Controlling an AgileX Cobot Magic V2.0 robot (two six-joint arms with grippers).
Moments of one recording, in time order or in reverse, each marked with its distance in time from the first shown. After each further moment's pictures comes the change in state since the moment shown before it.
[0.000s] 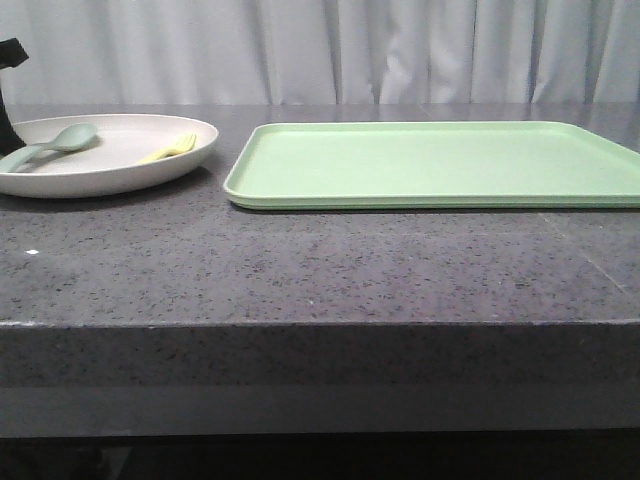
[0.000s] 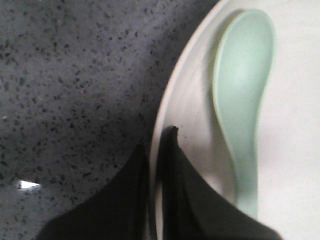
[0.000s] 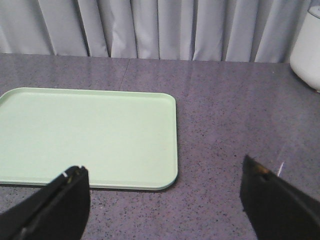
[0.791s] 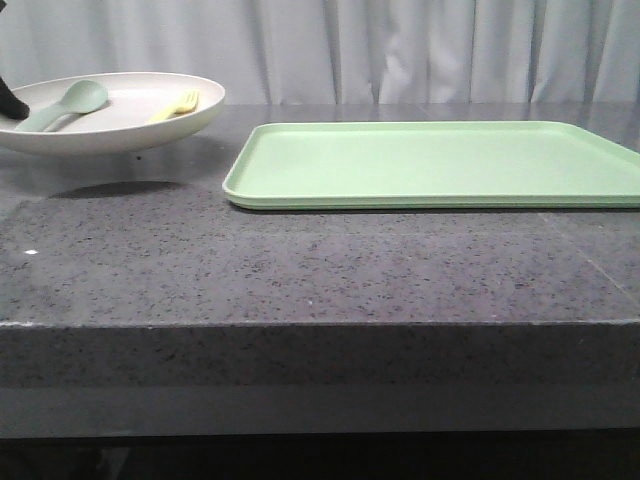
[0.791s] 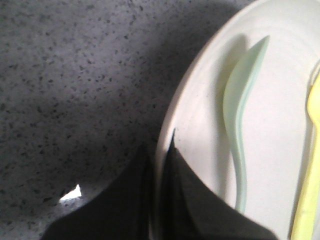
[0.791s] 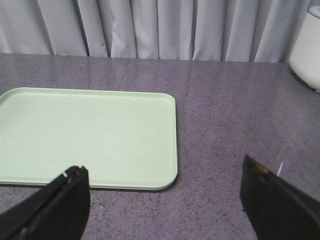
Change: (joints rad) left arm 0.090 0.000 0.000 -0.327 -0.003 -0.013; right arm 0.000 0.000 0.000 0.000 0.000 0.000
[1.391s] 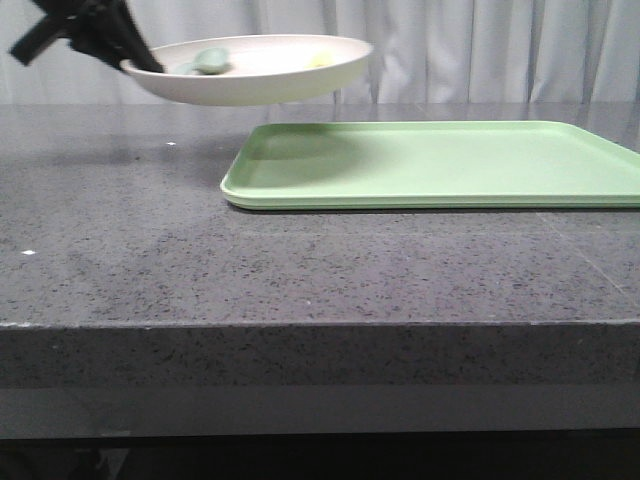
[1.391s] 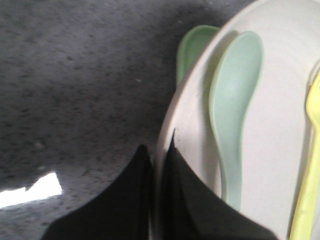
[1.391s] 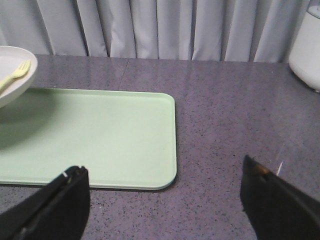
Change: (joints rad) left arm -0.338 -0.002 -0.141 0.074 -0.053 -0.351; right arm 0.000 0.000 0.000 0.000 0.000 0.000
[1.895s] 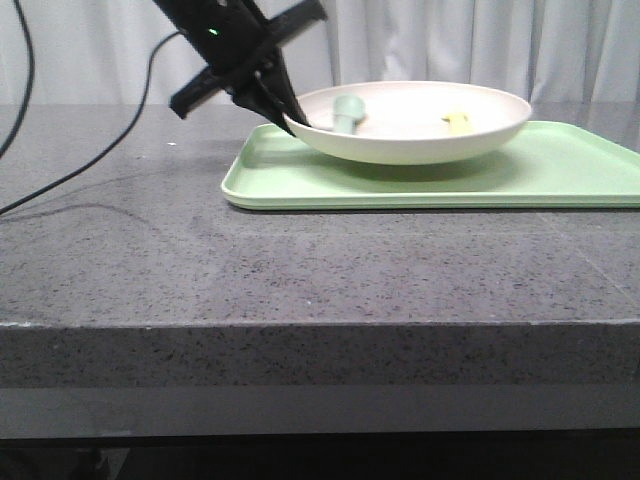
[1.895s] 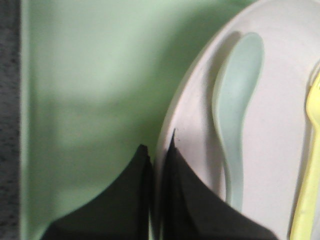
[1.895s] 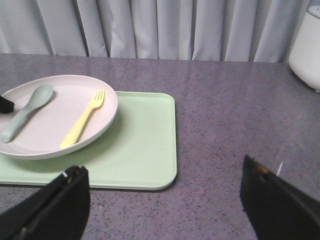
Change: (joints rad) left arm -0.294 0.103 -0.003 0.119 -0.217 -0.245; right arm 0.000 0.000 0.000 0.000 0.000 0.000
